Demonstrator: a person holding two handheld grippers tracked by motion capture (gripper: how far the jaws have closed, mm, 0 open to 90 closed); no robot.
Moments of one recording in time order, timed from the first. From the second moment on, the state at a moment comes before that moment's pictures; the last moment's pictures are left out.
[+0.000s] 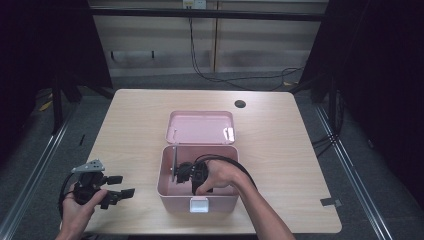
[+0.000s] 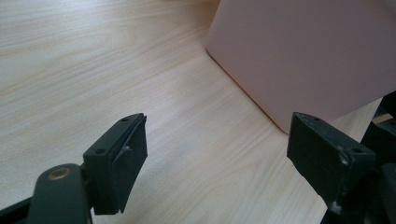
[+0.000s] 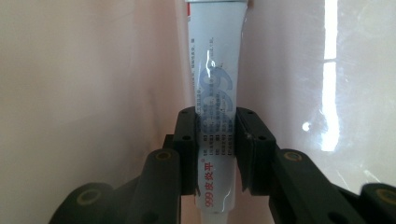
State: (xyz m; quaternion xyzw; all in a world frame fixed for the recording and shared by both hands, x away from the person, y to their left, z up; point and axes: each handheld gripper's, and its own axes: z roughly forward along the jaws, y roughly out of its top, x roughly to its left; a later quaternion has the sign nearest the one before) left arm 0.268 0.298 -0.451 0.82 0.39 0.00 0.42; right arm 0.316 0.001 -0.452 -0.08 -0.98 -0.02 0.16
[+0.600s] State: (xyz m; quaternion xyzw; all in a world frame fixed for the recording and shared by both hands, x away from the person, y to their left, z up) left arm 0.268 0.298 -0.451 0.82 0.39 0.00 0.42; right arm 0.317 -0.012 -0.437 -0.11 -0.98 -0.05 0.14
